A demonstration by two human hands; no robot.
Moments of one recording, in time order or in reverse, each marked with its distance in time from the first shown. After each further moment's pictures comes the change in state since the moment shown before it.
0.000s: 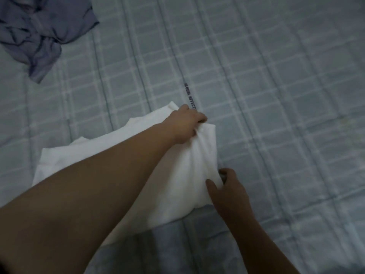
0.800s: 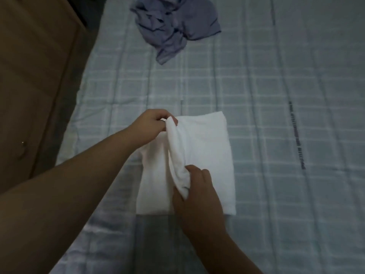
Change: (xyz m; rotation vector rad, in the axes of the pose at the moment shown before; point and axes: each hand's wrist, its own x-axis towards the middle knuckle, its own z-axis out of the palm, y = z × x) left_hand -0.359 -0.204 -0.045 -0.986 0.472 -0.472; right_hand -0.211 -0.179 0.202 -0.145 -0.131 -0.648
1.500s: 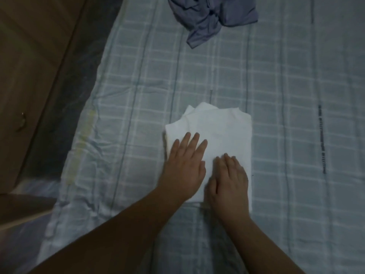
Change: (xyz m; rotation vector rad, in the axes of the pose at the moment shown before) left_hand -0.088 -0.100 0.079 0.753 0.199 0.247; right_hand 0.025 0.058 0.058 -0.494 0.167 -0.153
